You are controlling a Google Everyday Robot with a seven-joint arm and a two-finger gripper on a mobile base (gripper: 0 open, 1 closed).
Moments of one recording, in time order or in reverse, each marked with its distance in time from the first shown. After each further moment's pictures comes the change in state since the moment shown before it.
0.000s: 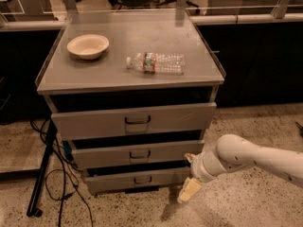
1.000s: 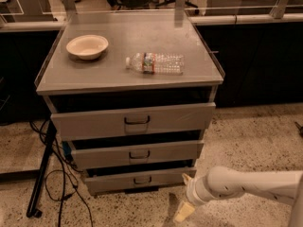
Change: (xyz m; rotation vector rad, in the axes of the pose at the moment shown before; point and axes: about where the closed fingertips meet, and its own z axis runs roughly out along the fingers) arm 0.060 0.032 0.092 0.061 0.033 0.000
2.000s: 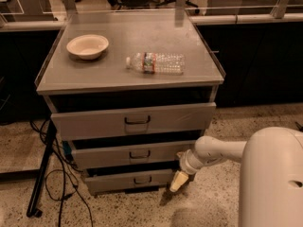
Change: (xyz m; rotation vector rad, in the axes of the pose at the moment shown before) arm -0.024 -0.123 0.035 0.015 0.052 -0.017
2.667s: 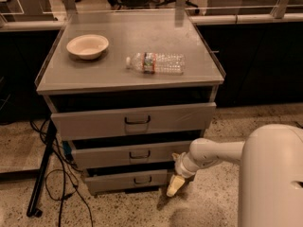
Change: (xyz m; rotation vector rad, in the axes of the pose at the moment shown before) arm -0.013 0.025 0.002 -0.029 0.006 -0.069
